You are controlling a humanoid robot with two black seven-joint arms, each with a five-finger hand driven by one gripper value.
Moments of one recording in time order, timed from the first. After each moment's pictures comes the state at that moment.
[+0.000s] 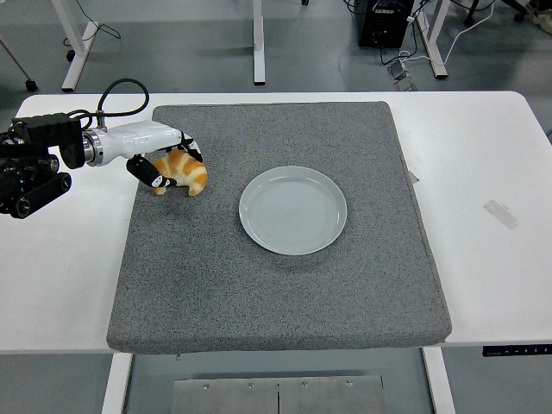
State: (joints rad) left arm -1.26 0.34 0.44 -0.56 1.02 0.10 -0.59; right arm -0.10 0.00 0.09 0.14 -0.13 0.00 0.25
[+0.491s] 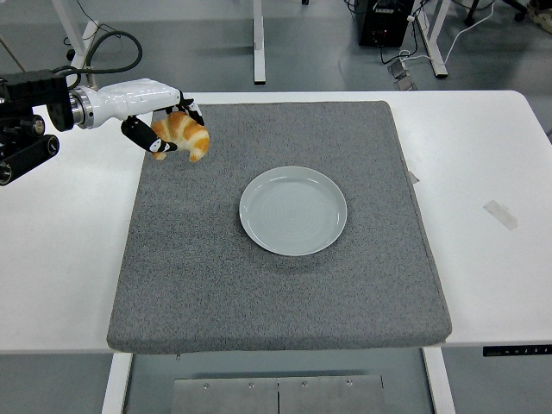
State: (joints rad) left arm -1.41 0.41 0.43 -0.66 1.01 0.08 -0.61; right arm -0.10 0.00 0.09 0.14 -0.13 0.00 0.25
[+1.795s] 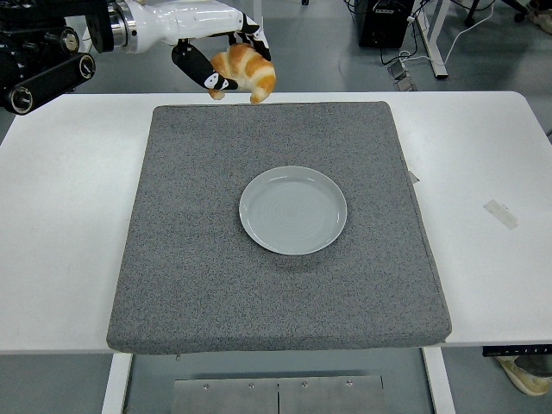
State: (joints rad) left arm -1.63 0.30 0.40 -0.72 0.95 0.00 -0.61; right arm -0.10 0.00 0.09 0.14 -0.13 0.00 0.25
